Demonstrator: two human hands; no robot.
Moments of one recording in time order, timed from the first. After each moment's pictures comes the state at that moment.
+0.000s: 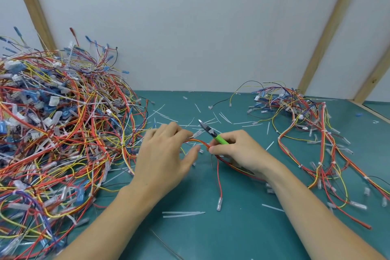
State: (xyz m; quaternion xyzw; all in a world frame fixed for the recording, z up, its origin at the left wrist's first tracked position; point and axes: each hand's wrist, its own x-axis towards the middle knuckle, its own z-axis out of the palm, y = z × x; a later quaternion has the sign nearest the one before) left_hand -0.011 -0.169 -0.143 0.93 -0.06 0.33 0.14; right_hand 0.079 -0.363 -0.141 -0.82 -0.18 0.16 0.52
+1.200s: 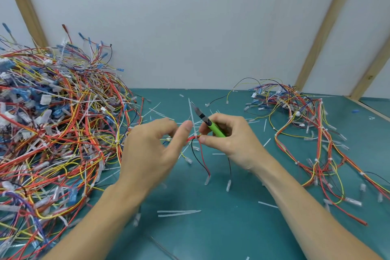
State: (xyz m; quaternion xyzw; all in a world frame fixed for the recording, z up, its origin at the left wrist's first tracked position) left_hand -0.021 -0.169 -0.122 0.85 -0.07 0.38 0.36; right_hand 0.062 -0.353 -0.119 -0.75 -0.30 0.04 0.58
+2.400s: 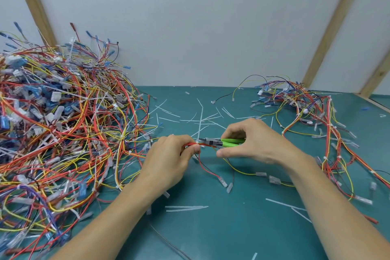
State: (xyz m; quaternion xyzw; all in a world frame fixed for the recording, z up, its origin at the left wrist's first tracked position) left_hand -0.004 -0.166 -0.158 0.93 -0.02 0.18 0.31; right_hand 0.080 -0.384 -0.116 -0.90 -0.29 0.08 0.32
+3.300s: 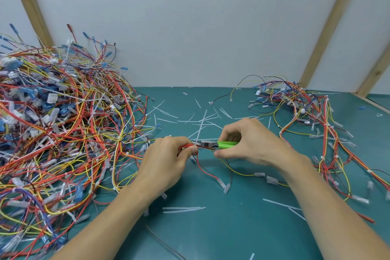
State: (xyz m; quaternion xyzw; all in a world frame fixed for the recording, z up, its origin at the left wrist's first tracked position) left_hand -0.002 -0.164 -0.163 0.93 -0.01 0.20 0.30; right_hand 0.076 -0.379 -0.114 -0.90 -0.29 0.06 0.31
